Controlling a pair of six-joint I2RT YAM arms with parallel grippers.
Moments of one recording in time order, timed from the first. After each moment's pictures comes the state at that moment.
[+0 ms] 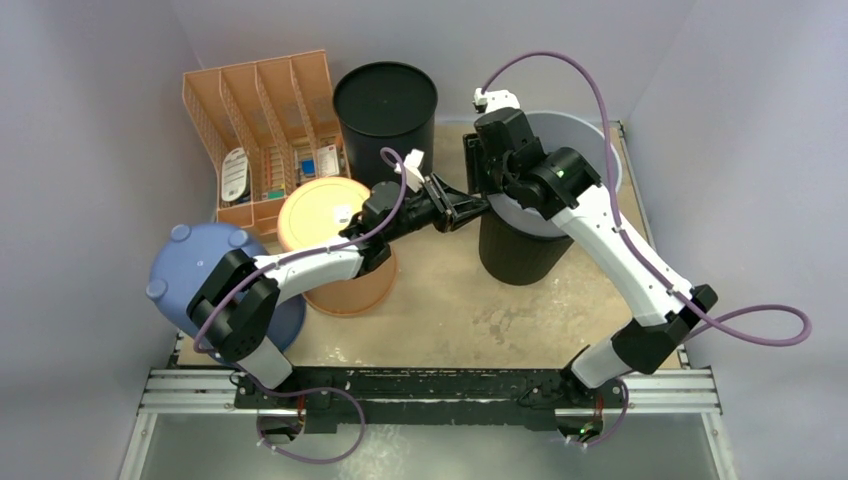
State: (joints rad) left arm -0.75 1.60 0.98 0.65 0.30 -1.44; right arm 0.70 1.51 1.83 -1.00 0.42 0.31
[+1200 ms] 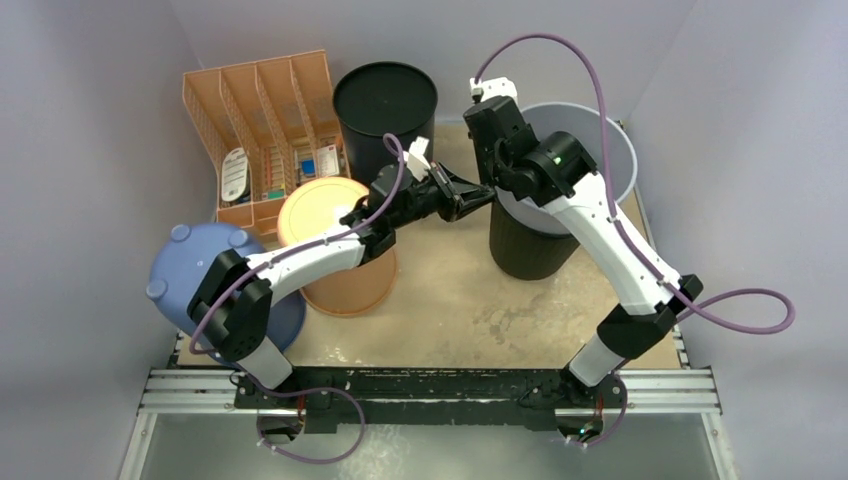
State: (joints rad) left arm -0.76 1.61 1.12 0.43 0.27 -1.45; right arm 0.75 1.62 2.03 -1.19 0.59 0.29
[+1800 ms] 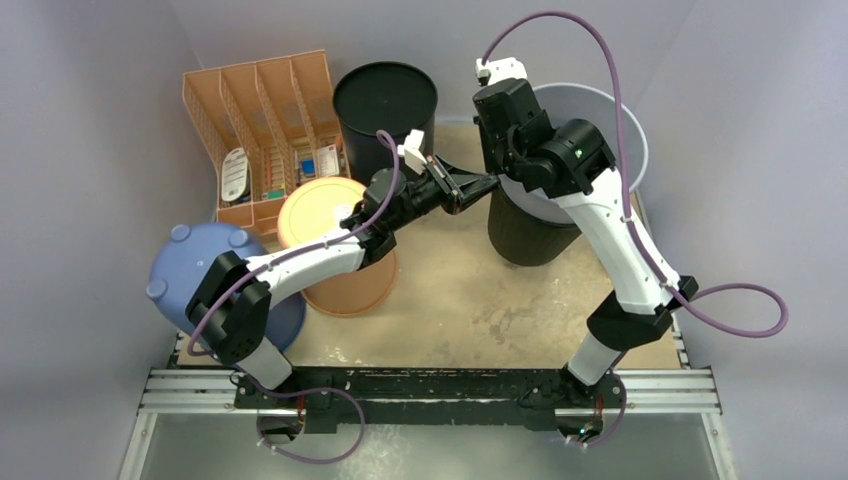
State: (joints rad) left arm -0.78 1.61 1.11 0.56 0.23 -1.45; right arm 0.77 1.68 2.32 -1.32 0.61 0.26
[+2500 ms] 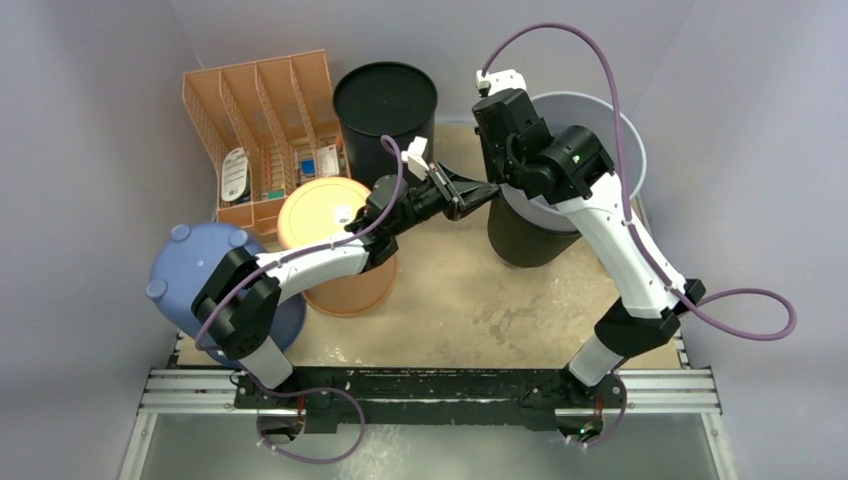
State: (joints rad) left arm -0.77 1.65 1.06 0.66 0.26 -1.46; right arm 0.77 1.64 2.24 -1.33 0.60 0.27
